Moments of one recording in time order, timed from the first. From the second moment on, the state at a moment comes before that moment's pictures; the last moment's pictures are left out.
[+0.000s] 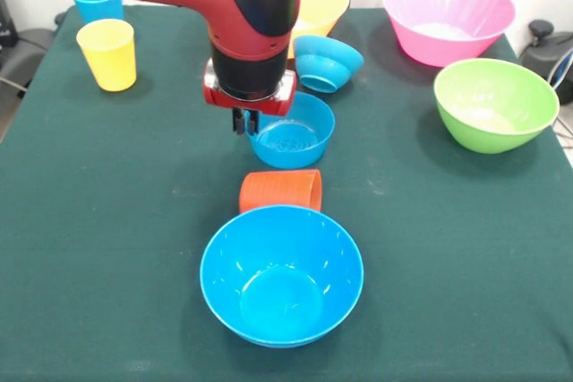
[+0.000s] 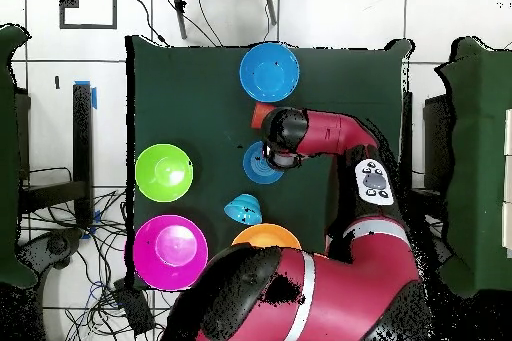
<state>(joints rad) -0.36 -0.33 0.08 1.29 -0.25 0.86 1.79</state>
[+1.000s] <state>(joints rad) -0.36 -0.31 0.08 1.24 -0.20 0.86 1.79</state>
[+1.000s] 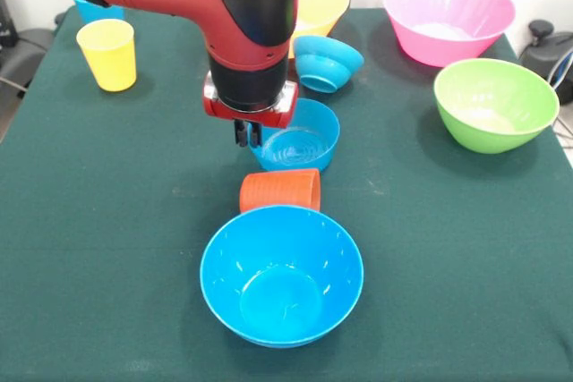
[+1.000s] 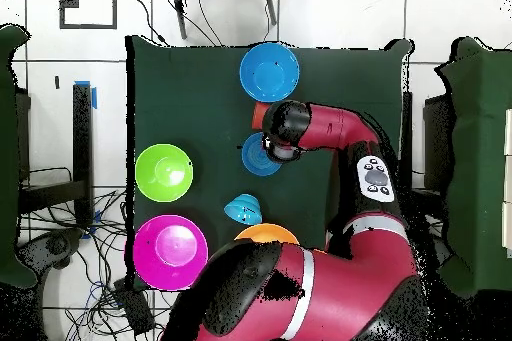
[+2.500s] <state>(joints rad) -0.26 -0.27 0.02 1.13 -0.19 0.94 1.79</state>
